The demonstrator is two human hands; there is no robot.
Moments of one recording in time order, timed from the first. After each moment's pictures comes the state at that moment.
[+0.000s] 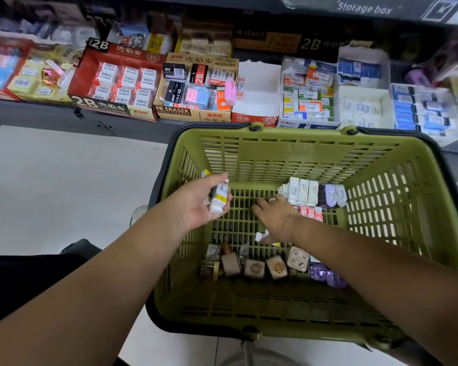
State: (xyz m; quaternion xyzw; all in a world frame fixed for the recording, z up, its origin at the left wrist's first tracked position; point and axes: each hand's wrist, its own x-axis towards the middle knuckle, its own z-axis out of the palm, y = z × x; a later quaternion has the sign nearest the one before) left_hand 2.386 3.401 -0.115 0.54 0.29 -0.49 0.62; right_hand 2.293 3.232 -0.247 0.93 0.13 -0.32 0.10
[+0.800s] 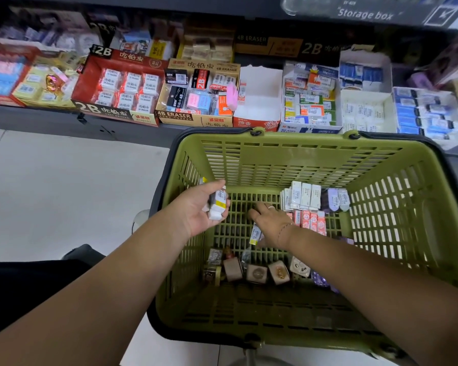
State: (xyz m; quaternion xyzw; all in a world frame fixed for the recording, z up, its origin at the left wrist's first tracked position) left_hand 2.383 3.402 -0.114 0.55 0.32 -0.46 0.62; right_hand 2.290 3.248 -0.253 0.94 0.03 -0.33 -0.08
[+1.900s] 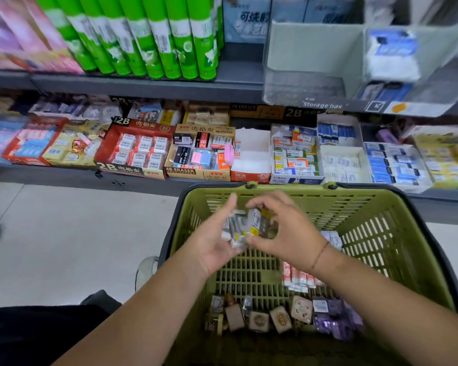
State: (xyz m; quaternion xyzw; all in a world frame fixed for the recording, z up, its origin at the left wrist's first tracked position) left_hand 2.375 3.386 -0.078 0.48 0.21 -0.50 0.69; right_hand 2.298 3.243 -0.070 0.91 -0.06 0.01 -0.42
